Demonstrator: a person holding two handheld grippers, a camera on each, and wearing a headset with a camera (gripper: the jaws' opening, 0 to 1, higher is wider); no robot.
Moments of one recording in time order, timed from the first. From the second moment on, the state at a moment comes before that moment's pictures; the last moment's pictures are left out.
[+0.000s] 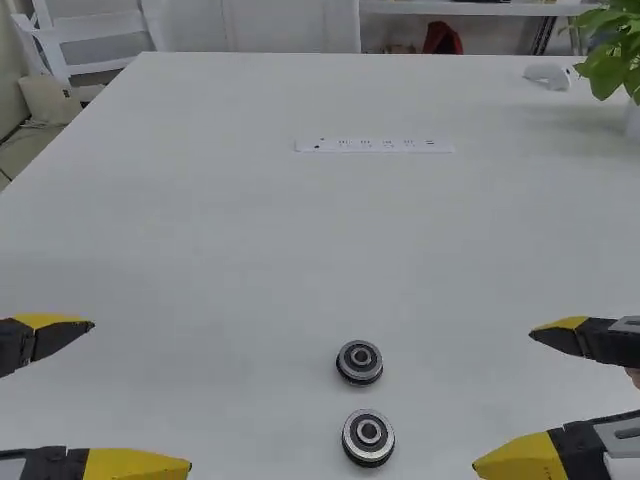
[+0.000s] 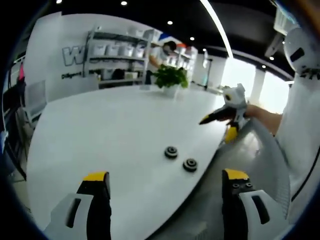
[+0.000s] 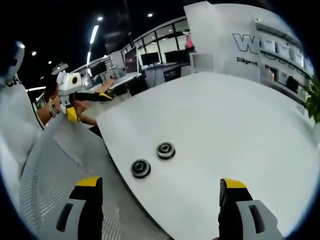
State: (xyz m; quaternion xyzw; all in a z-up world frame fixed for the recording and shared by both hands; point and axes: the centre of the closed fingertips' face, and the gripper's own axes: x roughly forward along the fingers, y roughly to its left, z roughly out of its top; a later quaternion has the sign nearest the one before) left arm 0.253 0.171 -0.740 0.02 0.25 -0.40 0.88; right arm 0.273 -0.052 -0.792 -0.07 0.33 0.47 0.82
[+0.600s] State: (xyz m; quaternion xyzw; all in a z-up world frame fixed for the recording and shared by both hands) left arm 0.267 0.103 -0.709 0.10 0.20 -0.50 0.84; right arm 0.280 -0.018 -0.740 0.04 0.24 0.55 0.80
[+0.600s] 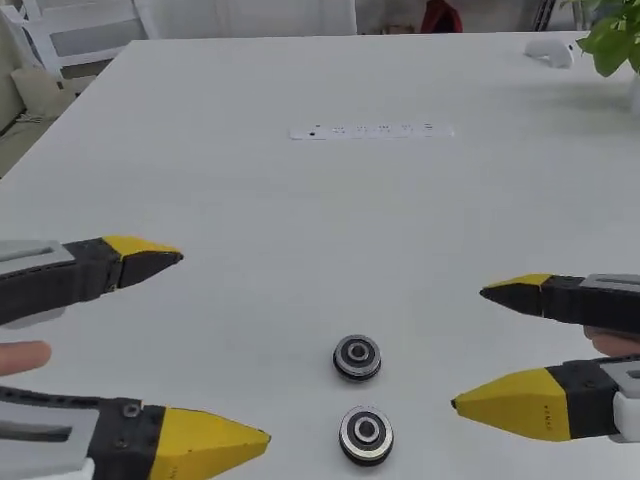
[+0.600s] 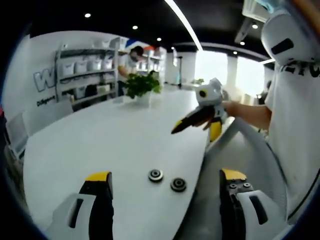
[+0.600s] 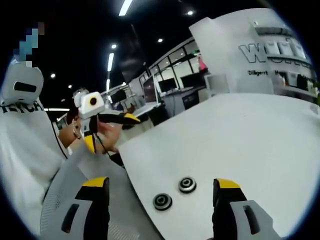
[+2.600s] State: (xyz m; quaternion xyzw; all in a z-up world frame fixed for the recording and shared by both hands) left arm 0.273 0.019 -0.837 0.16 0.21 -0.62 0.74; right arm 0.261 0.014 -0.862 -0.14 0.28 0.65 0.69
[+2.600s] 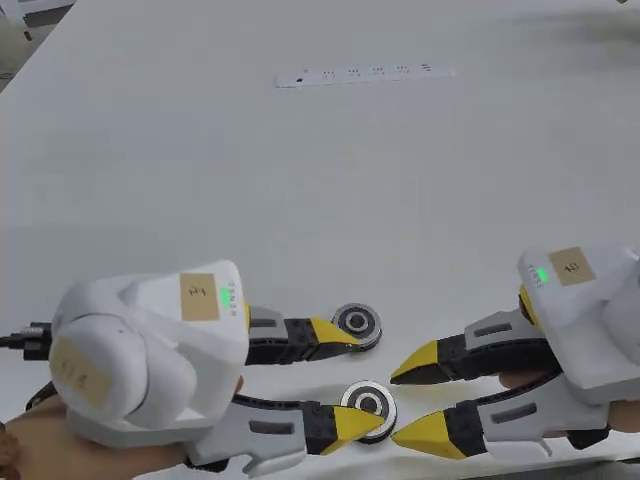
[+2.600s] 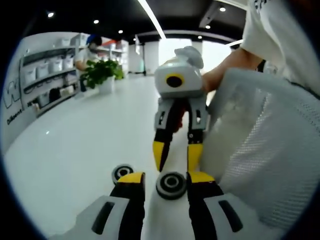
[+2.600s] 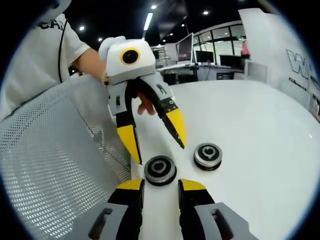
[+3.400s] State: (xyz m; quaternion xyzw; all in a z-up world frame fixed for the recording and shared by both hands) left arm 0.265 0.015 -0.849 0.18 0.15 -0.65 0.73; right arm 0.260 0.018 -0.865 -0.16 0.27 0.65 0.69
